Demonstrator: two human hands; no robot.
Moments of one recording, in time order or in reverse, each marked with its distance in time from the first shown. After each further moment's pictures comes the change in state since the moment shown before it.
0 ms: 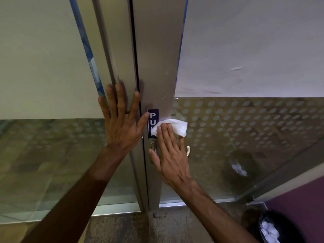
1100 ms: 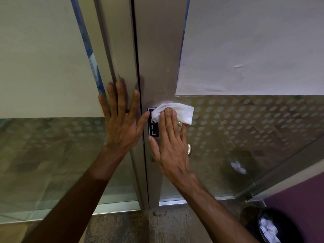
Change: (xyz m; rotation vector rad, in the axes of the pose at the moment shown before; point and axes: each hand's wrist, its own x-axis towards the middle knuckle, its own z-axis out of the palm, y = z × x) left_hand -0.002 -0.003 0.004 -0.042 0.024 0.024; right_hand 0.025 -0.011 -0.013 0.050 0.078 0.056
